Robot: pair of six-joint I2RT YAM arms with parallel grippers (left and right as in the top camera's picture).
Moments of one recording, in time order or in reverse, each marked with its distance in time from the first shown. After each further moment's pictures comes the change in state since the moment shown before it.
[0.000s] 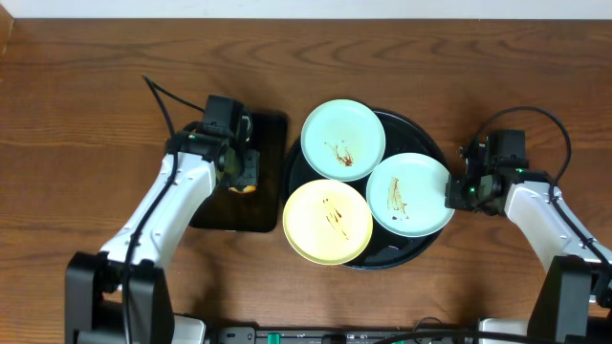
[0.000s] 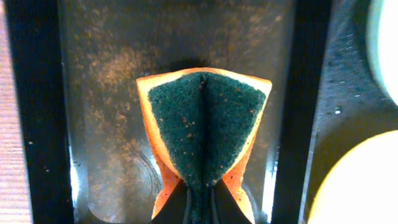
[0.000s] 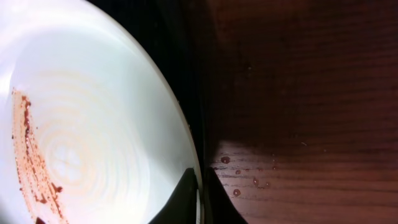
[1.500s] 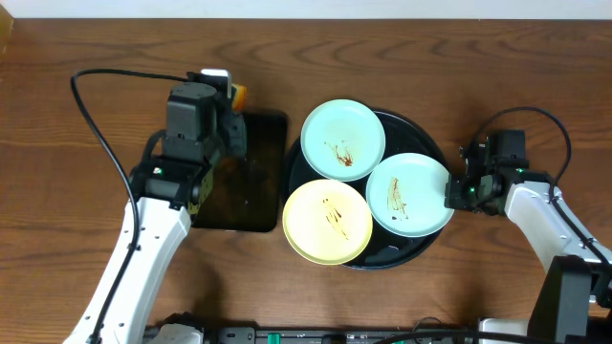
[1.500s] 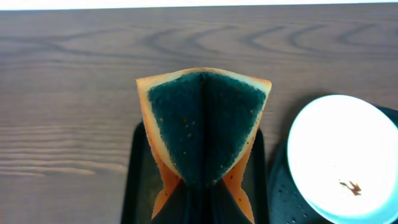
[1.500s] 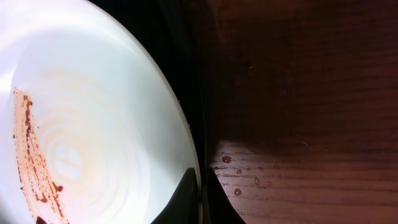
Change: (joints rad) left arm -0.001 -0.293 0.000 0.288 -0.124 0.062; right arm 0.000 0.000 0.000 -0.001 -0.003 0.000
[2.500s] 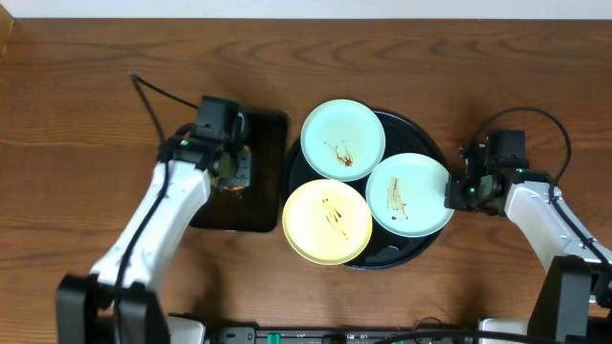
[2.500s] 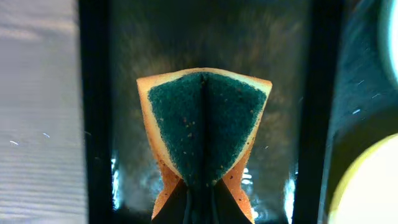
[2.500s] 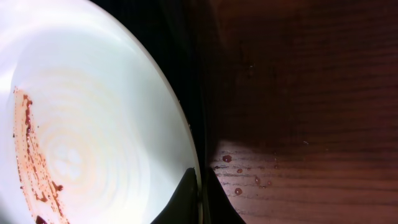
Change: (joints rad) left arm 0.000 0.229 0.001 -0.319 0.030 -0.028; right arm 0.000 0.000 0.000 -0.003 -0.001 0.000
